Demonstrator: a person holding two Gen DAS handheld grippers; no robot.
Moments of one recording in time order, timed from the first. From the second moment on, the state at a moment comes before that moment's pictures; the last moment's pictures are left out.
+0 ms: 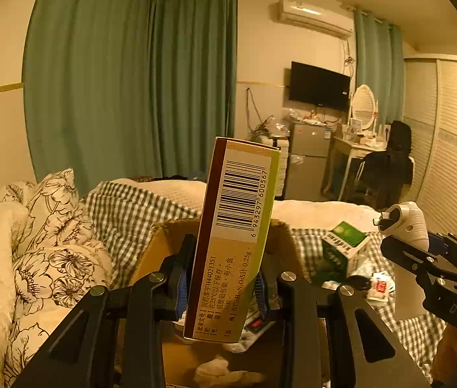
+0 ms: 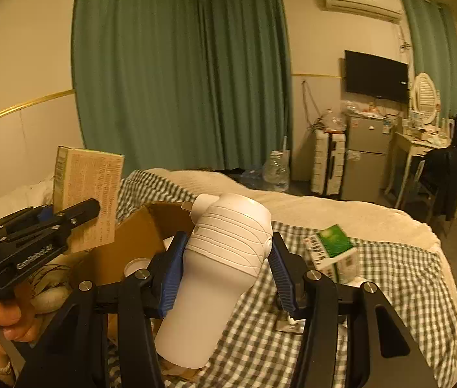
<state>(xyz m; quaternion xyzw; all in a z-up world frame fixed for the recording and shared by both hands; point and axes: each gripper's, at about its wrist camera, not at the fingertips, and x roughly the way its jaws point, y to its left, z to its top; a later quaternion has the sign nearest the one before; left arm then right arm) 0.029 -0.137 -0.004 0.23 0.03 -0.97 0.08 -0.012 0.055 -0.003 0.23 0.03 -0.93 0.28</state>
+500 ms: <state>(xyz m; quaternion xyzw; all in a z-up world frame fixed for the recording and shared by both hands) -0.008 -0.176 -0.050 0.30 0.06 -0.95 0.09 -0.038 -0.004 -0.043 0.26 0.05 -0.90 0.34</state>
